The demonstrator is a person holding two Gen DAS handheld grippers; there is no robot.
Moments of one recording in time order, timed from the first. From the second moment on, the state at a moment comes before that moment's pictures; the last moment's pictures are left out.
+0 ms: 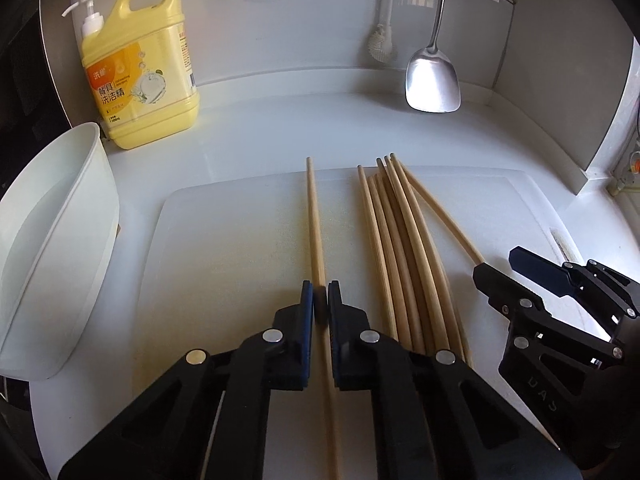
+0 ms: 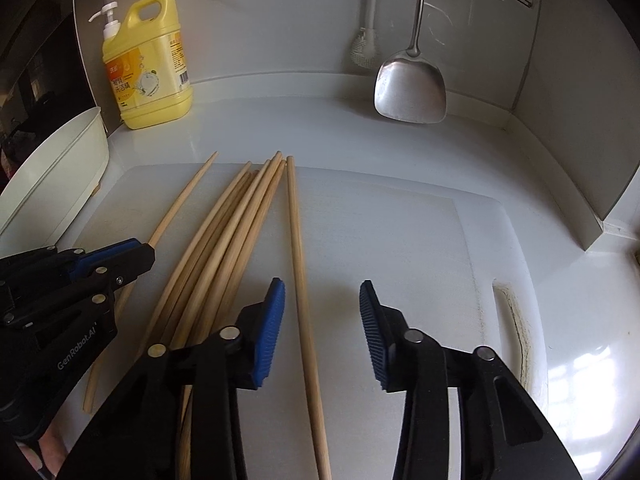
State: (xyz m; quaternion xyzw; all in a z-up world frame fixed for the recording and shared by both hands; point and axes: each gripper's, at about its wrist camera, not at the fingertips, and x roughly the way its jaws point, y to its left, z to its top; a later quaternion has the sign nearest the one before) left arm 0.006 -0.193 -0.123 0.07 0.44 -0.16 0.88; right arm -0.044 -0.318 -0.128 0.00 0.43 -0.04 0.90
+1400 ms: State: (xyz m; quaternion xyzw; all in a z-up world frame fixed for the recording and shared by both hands) left arm 0.024 0.083 0.013 -0.03 0.44 -0.07 0.90; right arm 0.011 -0.103 -0.002 0.09 0.39 0.11 0.91
